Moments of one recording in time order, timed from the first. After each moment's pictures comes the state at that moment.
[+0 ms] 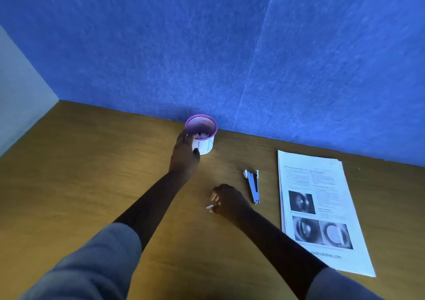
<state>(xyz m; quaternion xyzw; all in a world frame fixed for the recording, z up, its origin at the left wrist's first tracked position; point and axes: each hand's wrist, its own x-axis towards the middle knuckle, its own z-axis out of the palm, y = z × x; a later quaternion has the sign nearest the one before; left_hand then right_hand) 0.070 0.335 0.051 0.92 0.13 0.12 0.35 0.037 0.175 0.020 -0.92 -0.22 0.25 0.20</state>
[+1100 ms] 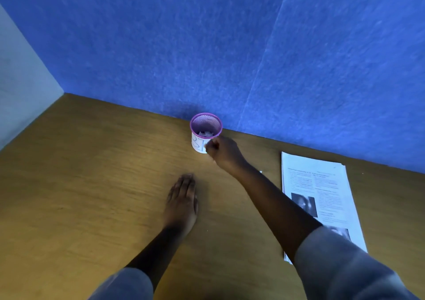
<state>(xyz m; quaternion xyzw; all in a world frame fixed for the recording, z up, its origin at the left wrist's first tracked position) -0.030 0.317 -0.031 0.98 0.12 0.03 0.17 0.094 0.227 0.103 -0.91 -0.15 0.16 0.34</state>
